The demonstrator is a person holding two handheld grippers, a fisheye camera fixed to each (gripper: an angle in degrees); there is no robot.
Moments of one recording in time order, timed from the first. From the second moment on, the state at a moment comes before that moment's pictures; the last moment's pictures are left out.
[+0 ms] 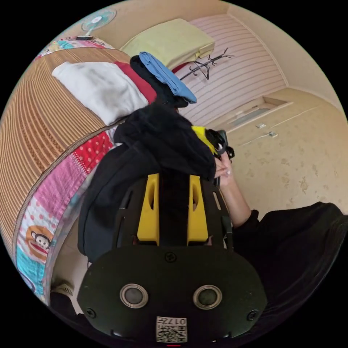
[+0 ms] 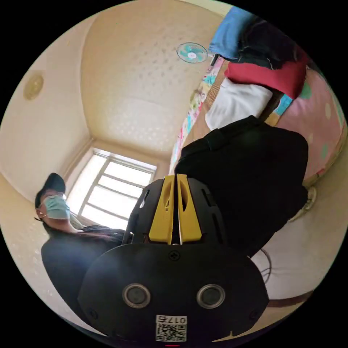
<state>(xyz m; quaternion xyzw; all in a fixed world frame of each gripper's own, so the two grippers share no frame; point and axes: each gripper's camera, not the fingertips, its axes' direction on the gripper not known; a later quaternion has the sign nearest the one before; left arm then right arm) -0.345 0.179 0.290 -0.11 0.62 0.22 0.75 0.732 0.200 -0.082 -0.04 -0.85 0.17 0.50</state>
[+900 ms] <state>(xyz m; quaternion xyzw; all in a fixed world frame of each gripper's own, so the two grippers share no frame) -0.612 0.063 0.187 0.23 0.79 0.07 0.57 0.795 0.181 -0.232 0.25 -0.93 0.04 0.25</state>
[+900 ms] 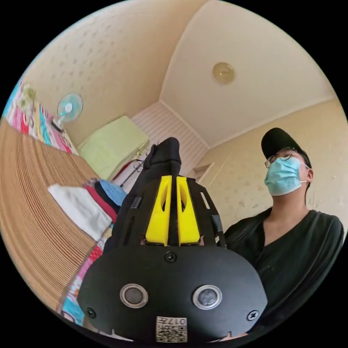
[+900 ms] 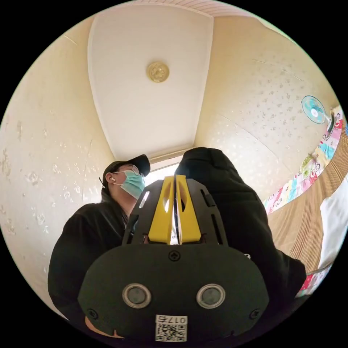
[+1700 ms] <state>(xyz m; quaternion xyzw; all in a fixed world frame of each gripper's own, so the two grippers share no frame) -0.741 0.083 0.384 -0.05 0.38 -0.01 0.92 0.284 0.131 -0.202 -0.07 -0.58 -0.23 0.78</state>
